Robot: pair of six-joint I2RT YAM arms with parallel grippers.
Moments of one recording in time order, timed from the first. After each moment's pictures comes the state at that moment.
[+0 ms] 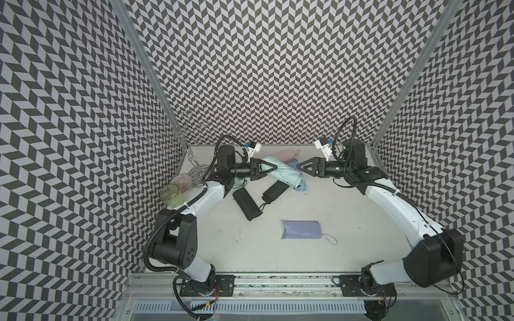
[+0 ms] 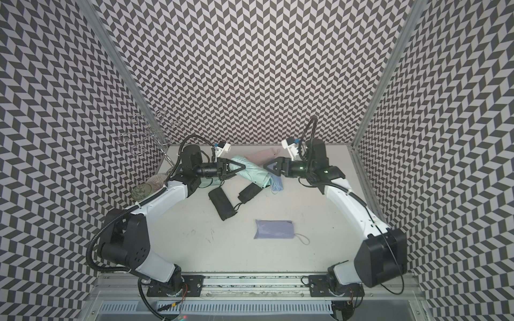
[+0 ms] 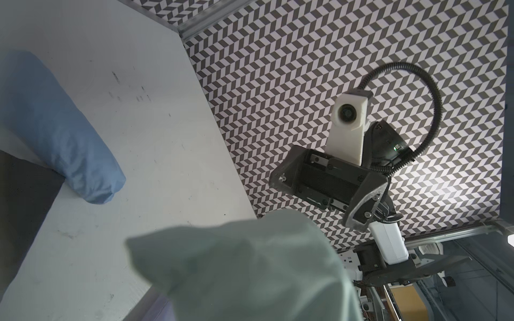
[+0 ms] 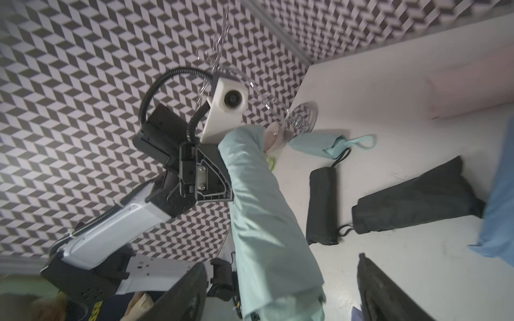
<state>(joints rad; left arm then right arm) -0.27 1.59 1.09 0.35 1.18 -1.05 0.27 1.38 1.25 -0.34 -0.84 0.52</state>
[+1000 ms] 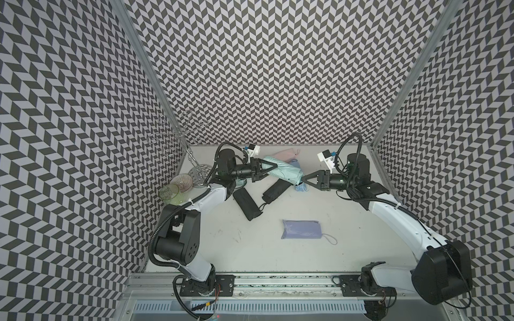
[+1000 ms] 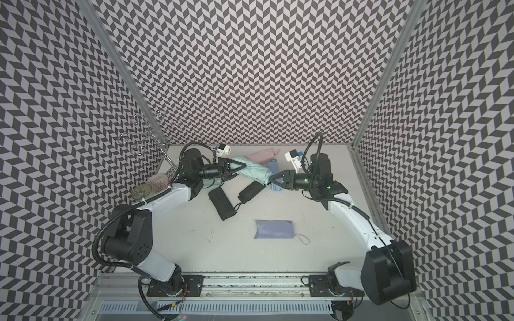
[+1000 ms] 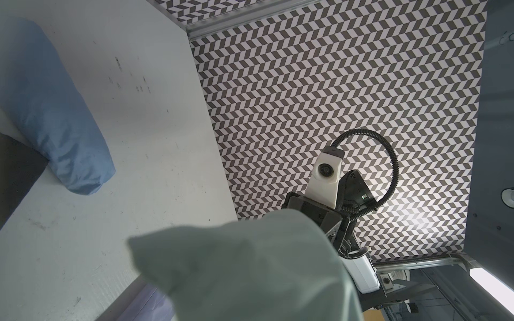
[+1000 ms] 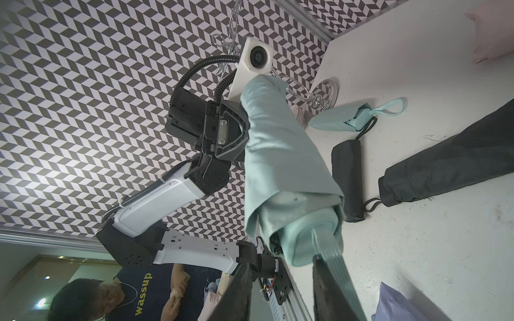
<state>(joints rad) -0.29 1.61 1.04 0.53 1.14 -1.28 0.29 1.31 1.00 -0.11 -1.00 0.68</state>
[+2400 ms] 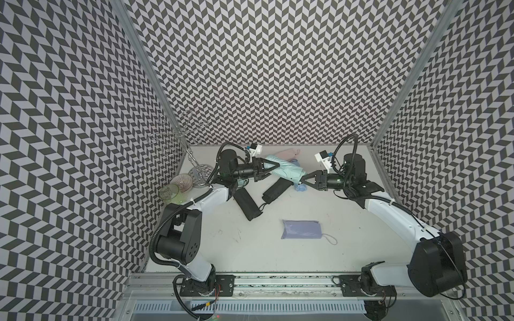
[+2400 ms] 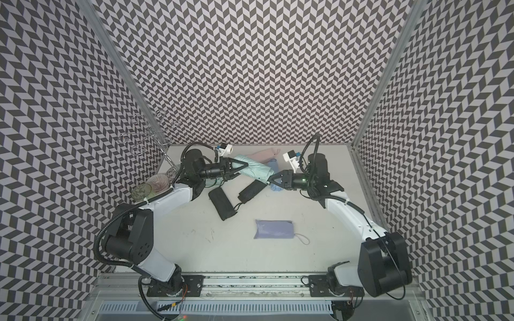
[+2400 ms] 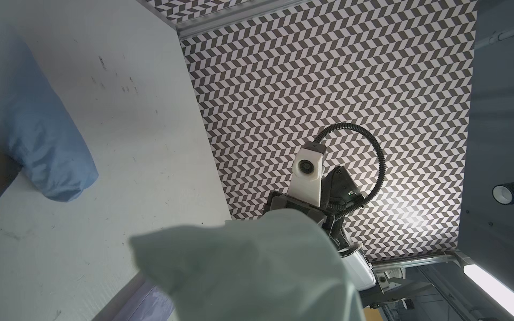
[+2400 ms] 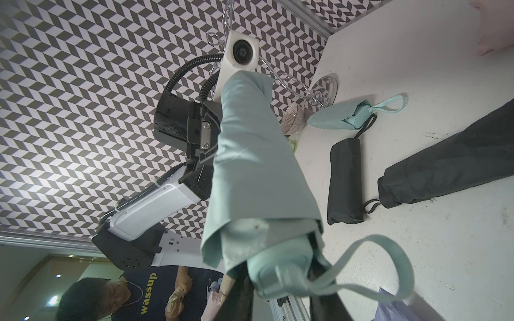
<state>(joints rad) -0.31 1.62 1.04 0.60 1.13 -1.33 0.29 1.36 0.99 -0.05 -1.02 0.70</state>
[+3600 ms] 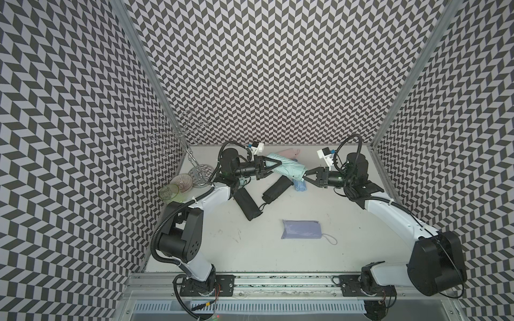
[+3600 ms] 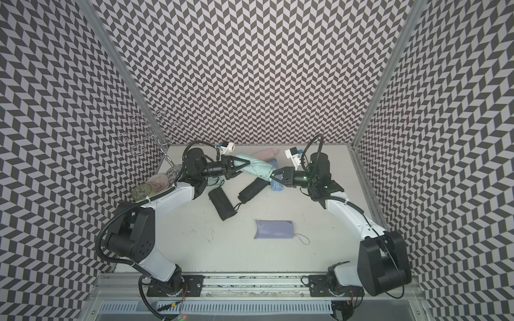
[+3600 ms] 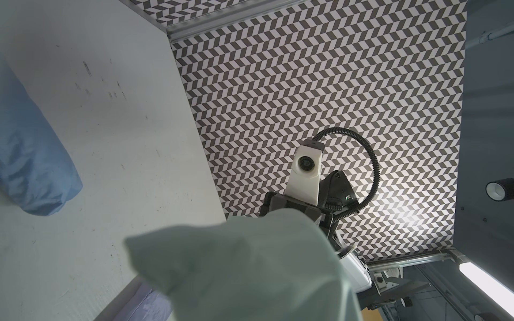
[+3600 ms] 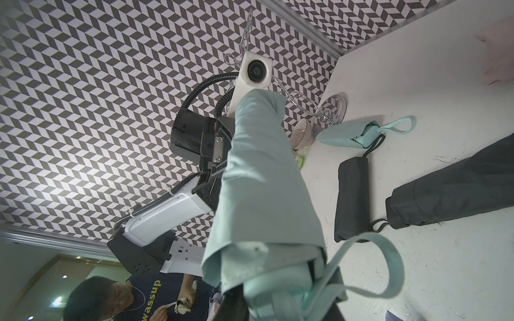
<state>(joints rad) -0.33 1.65 1.06 0.64 1.12 -1.35 0.28 1.37 0.96 0.12 -1.03 0.83</state>
